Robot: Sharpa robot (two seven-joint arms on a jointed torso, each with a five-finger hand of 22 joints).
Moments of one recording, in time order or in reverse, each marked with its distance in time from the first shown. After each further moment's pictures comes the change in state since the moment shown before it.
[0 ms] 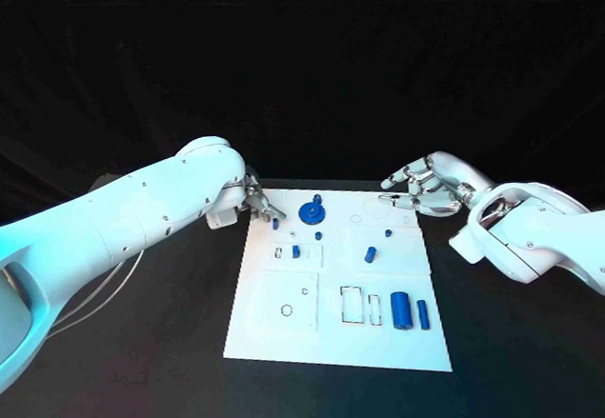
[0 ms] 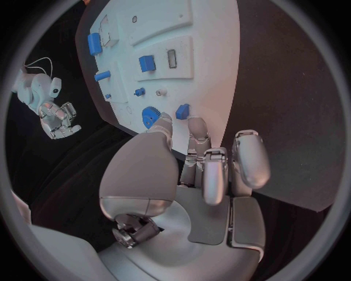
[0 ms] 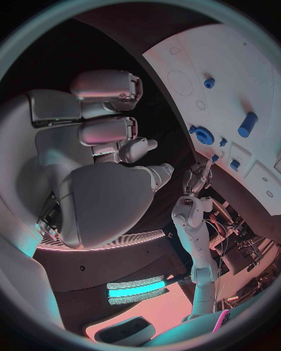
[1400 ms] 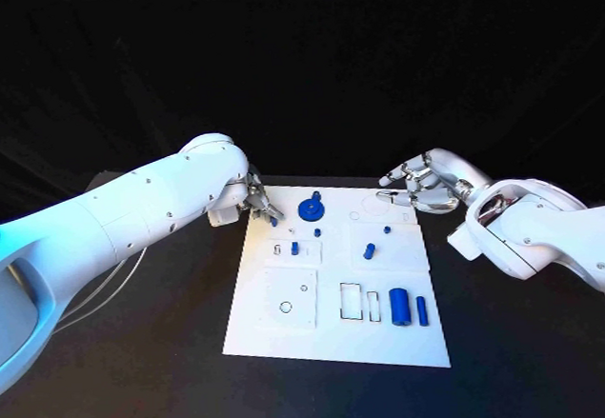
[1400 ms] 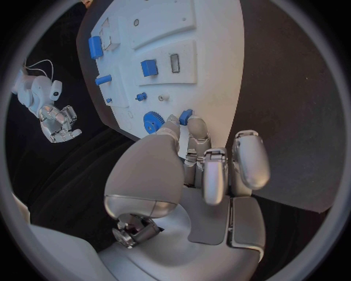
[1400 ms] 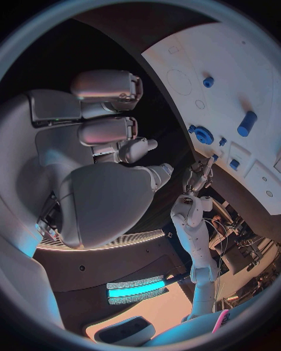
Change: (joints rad) left arm -0.001 0.020 -0.003 -0.018 0.000 0.033 0.002; left_hand 0.086 0.086 0.015 -0.027 0.000 0.021 -0.014 0.004 -0.019 0.009 -0.009 0.016 0.001 0.000 0.000 0.000 0.001 0.000 0.004 -0.004 0.008 0.015; right arm -0.001 0.004 0.000 -0.001 -0.001 0.001 0.001; right_hand -0.004 0.004 0.000 0.000 0.004 0.000 0.000 0.000 0.000 0.000 0.000 0.000 0.000 0.000 0.000 0.000 0.000 0.000 0.000 0.000 -0.004 -0.001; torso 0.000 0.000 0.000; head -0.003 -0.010
